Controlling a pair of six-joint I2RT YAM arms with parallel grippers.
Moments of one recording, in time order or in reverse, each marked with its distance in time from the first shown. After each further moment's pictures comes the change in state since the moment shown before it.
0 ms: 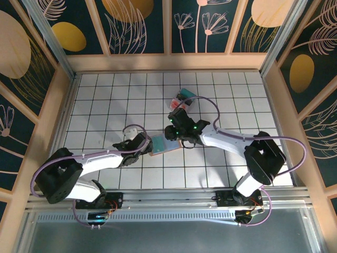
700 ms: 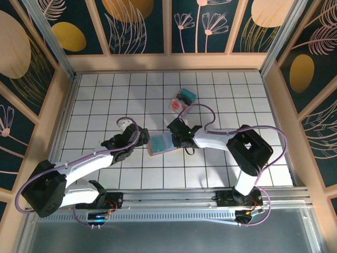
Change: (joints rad) left arm 0.097 -0.158 0.042 -0.019 0.022 0.175; right arm 0.003 0.136 -0.076 -0.008 0.223 -0.004
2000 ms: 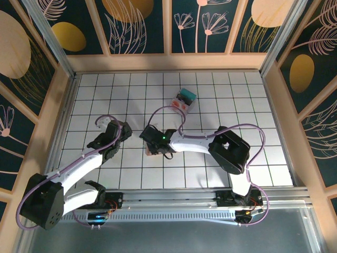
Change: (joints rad) left arm 0.262 -0.125 -0.061 -0.011 -0.004 -0.053; right arm 0.236 0.197 0.326 -0.142 0.017 -0.019
